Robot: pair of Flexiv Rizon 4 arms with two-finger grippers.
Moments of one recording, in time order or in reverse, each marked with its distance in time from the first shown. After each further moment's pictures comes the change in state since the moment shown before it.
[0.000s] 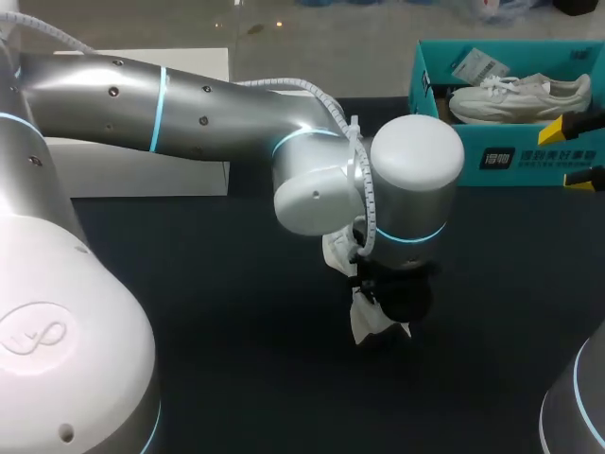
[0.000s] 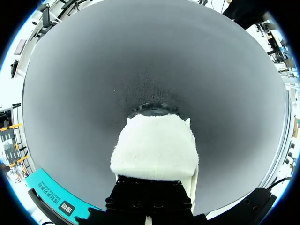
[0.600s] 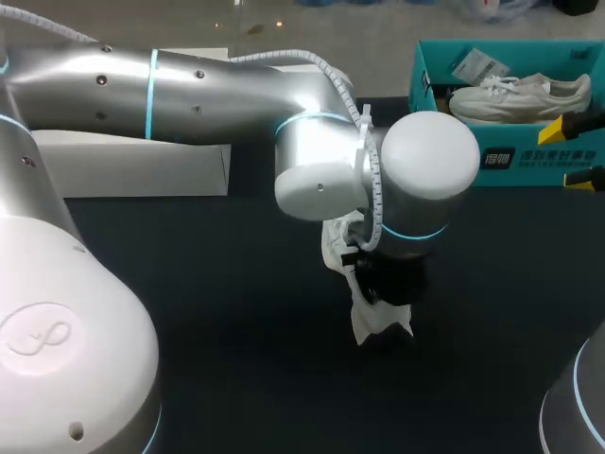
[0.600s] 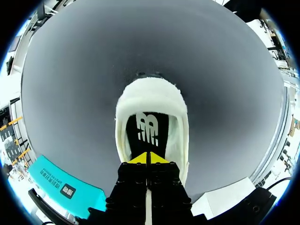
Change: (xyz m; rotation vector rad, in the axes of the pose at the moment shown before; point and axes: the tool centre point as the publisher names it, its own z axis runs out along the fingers) left arm 0.009 0.040 -0.035 -0.179 0.031 0.004; right arm 0.000 0.000 0.000 0.000 0.000 0.000
